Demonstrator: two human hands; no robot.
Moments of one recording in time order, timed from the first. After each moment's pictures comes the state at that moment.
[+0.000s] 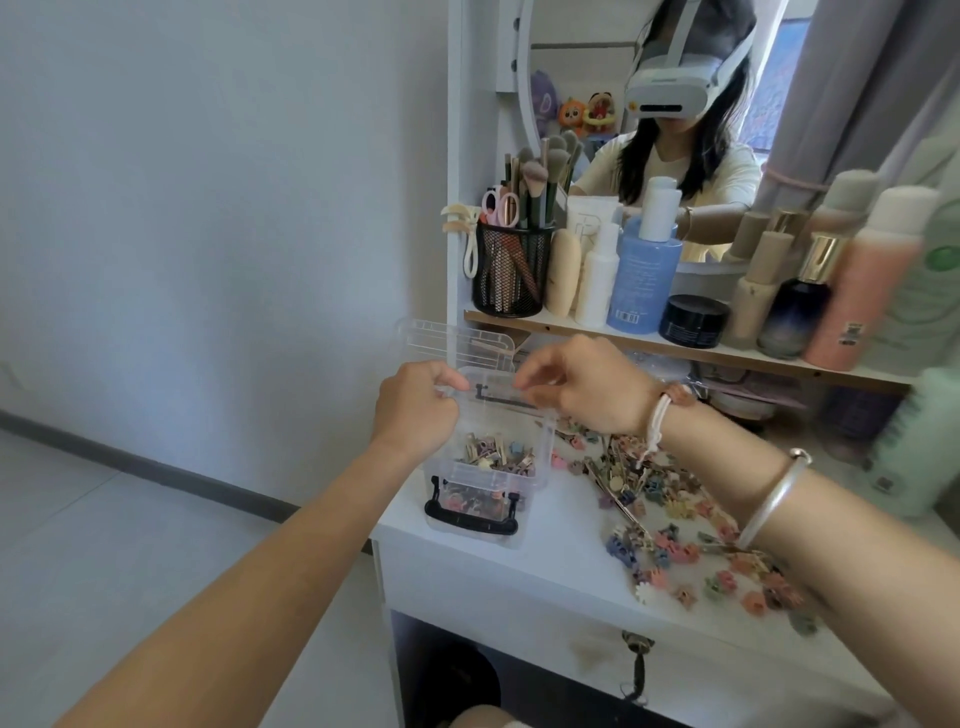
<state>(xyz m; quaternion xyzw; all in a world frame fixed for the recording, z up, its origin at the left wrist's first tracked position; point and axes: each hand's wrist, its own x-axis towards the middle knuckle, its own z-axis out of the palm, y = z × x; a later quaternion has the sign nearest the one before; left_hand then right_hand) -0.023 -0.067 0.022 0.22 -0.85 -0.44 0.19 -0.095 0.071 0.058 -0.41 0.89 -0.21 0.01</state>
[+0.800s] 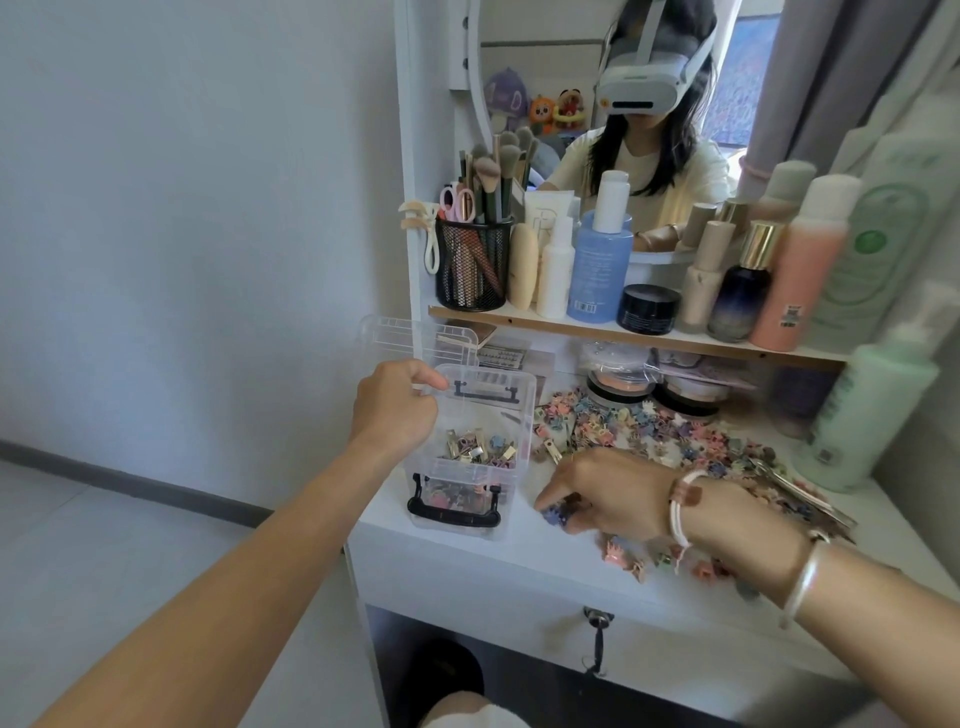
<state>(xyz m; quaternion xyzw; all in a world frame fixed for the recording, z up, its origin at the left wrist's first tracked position) -0.025 -0.051 0.021 0.22 -0.85 -0.43 0.20 -0.081 0.133 -0.001 -0.46 0.88 0.04 0.12</state>
